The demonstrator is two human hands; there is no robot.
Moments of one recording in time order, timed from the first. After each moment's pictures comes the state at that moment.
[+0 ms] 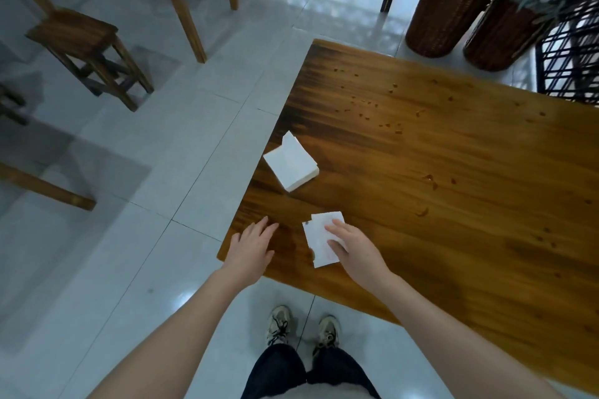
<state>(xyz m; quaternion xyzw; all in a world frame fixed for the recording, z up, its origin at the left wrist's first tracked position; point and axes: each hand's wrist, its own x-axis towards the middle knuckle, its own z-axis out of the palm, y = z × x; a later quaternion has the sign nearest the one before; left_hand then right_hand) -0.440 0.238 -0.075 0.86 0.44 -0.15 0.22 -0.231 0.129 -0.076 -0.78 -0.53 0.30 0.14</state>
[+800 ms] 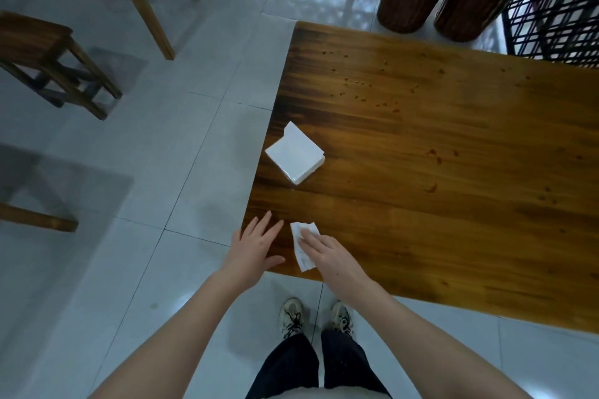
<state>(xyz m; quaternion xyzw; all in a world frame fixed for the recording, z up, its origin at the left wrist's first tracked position) -0.474 0.267 -0.088 0.90 0.34 -0.19 0.20 -0.313 0.132 -0.102 -0.69 -0.69 0.22 0.03</state>
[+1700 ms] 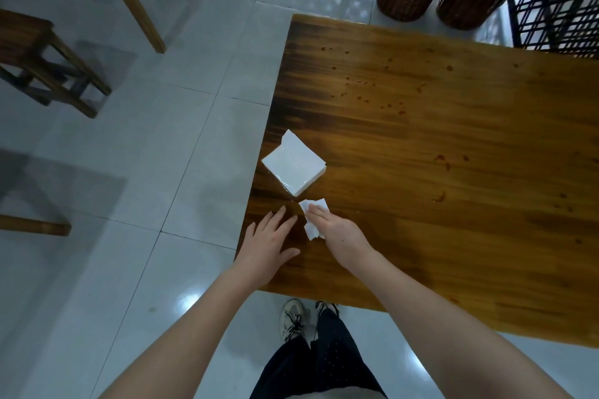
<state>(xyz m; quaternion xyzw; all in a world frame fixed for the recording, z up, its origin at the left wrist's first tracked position) -0.433 0.289 -0.094 0.90 0.33 -0.15 0.25 -0.268 0.200 -0.091 -0.75 -0.60 0.26 0.07</state>
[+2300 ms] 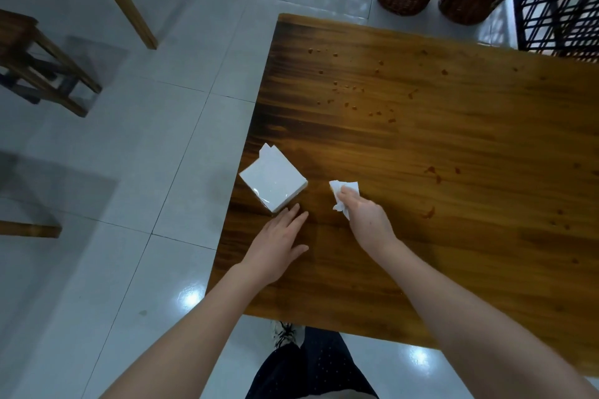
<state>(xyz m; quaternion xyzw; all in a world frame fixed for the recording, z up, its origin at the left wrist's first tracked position) -0.365 0.291 -0.095 0.90 0.31 -0.11 0.29 -0.174 0.203 -0.112 -0.85 -0.49 0.18 0.08</state>
